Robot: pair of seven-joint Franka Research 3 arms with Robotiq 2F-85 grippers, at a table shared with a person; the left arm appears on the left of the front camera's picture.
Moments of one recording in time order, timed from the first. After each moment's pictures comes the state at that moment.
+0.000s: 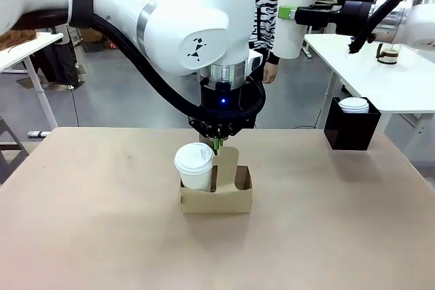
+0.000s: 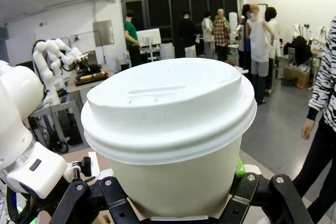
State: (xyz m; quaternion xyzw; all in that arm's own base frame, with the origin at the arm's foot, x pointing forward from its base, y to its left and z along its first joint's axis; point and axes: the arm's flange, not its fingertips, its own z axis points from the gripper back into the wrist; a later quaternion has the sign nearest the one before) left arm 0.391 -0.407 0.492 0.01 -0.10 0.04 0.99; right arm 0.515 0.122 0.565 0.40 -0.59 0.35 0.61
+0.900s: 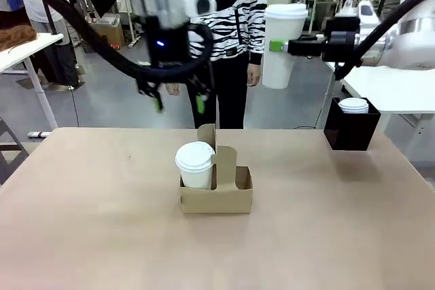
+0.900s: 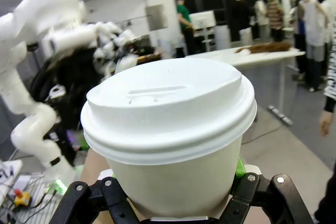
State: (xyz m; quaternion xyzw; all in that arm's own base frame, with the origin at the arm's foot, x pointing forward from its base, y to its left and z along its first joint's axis) left arm 0.414 -0.288 0.590 -0.05 -0.01 -0.11 0.99; right arm 0.530 0.137 0.498 0.50 -0.48 0.42 0.58
